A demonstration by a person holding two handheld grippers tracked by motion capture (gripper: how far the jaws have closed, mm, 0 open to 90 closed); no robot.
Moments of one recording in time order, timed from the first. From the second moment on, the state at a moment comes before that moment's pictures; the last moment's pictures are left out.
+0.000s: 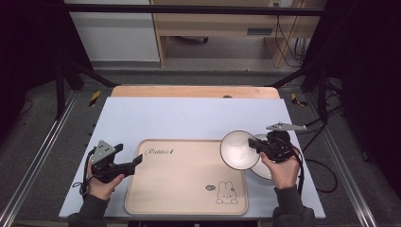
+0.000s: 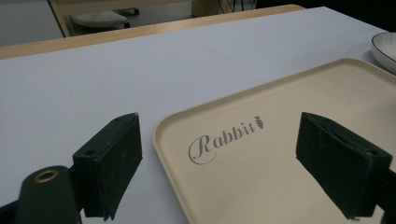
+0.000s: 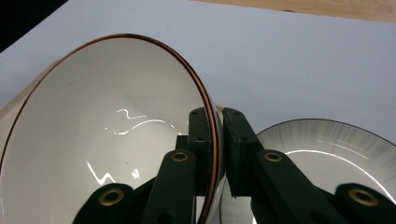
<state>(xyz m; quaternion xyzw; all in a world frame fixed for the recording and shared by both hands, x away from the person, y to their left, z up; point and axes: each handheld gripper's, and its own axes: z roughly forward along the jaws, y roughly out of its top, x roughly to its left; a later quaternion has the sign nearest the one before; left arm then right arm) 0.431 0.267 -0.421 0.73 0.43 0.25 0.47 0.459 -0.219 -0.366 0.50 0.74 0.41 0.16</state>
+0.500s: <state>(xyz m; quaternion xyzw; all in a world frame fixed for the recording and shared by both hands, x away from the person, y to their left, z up) 0.430 0.270 -0.417 0.72 0.44 0.25 0.48 0.468 -0.196 -0.361 0.48 0.75 0.42 0.15</state>
